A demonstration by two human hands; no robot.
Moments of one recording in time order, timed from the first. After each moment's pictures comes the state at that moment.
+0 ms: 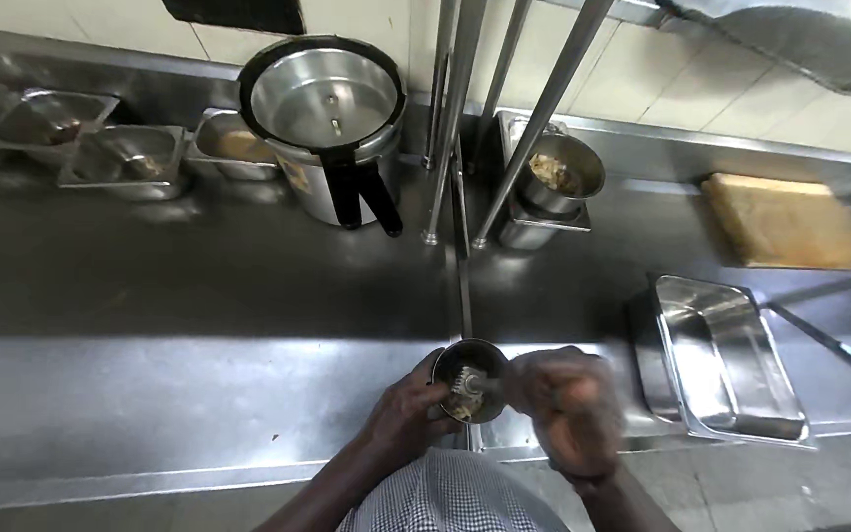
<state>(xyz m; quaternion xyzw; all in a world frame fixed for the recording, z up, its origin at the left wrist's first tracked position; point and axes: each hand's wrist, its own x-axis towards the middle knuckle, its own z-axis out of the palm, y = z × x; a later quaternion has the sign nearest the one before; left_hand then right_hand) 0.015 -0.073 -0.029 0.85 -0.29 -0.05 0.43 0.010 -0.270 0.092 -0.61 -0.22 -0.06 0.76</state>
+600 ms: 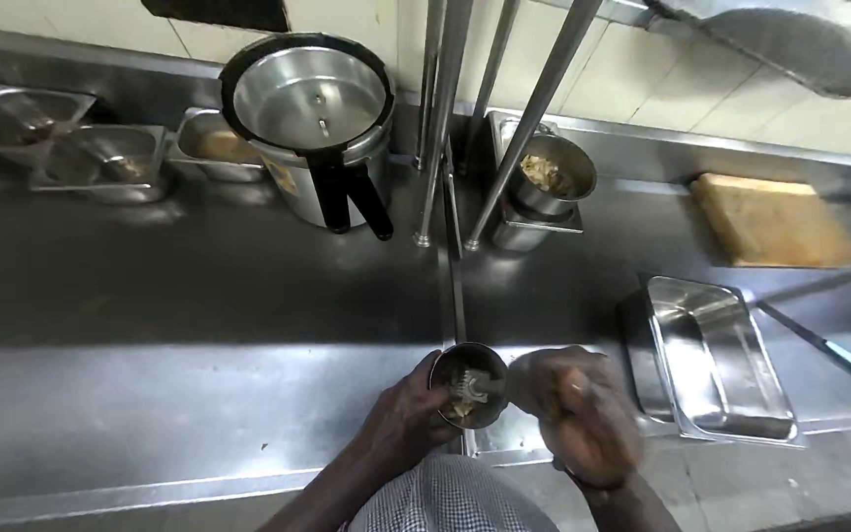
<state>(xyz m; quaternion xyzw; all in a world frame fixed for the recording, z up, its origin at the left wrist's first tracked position) 0.020 -0.083 -0.022 0.88 -0.30 -0.03 0.37 0.013 -0.282 0.103 -0.60 -0.20 -0.06 0.77</state>
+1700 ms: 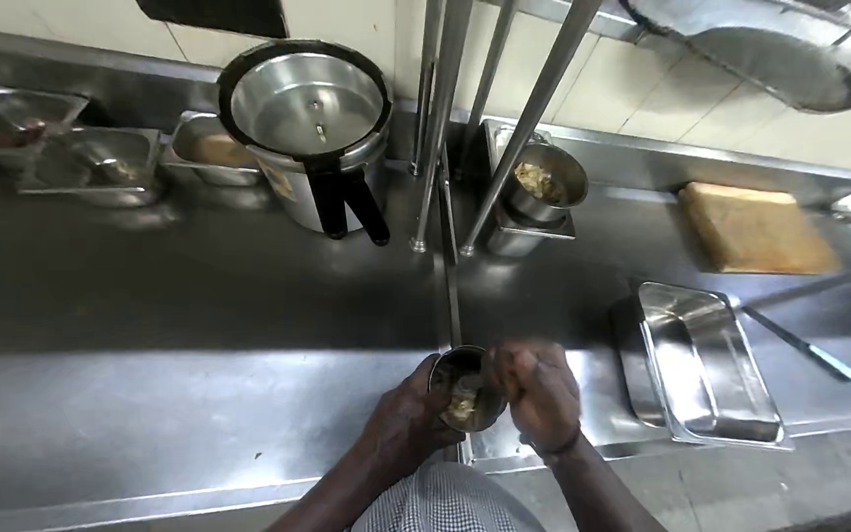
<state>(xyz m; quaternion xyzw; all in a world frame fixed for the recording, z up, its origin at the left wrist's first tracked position) 0.024 -0.090 -0.016 0.90 -0.28 -0.08 0.33 0.033 -0.271 0.080 -0.61 -0.20 -0.07 0.76</state>
